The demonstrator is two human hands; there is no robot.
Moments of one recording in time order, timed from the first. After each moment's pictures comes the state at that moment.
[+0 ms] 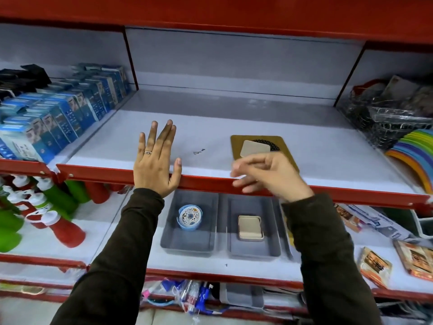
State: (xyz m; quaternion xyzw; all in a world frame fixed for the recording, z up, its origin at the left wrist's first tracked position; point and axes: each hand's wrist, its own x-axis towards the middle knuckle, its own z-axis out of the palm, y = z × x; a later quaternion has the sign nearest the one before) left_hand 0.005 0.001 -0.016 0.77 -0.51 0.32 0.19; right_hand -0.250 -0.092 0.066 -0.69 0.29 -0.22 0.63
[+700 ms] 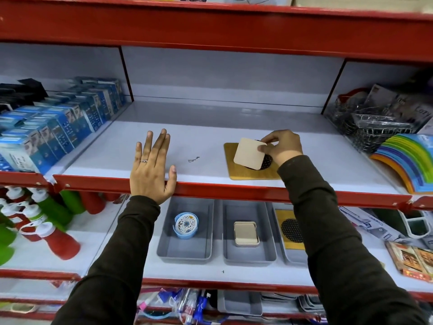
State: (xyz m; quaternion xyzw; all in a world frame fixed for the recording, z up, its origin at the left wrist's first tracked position) left_hand 0.006 0.001 -0.017 0.77 -0.51 0.32 0.21; right_hand -0.238 -0.216 0.056 -0.77 0.49 -0.30 0.26
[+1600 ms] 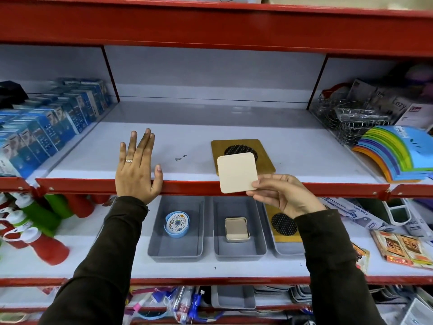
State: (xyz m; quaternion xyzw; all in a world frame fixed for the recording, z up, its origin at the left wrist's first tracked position) left_hand 0.003 0.003 -0.018 0.77 -0.51 0.33 0.21; right_hand -0.325 -0.113 0.042 -0.48 0.35 -0.25 0.77
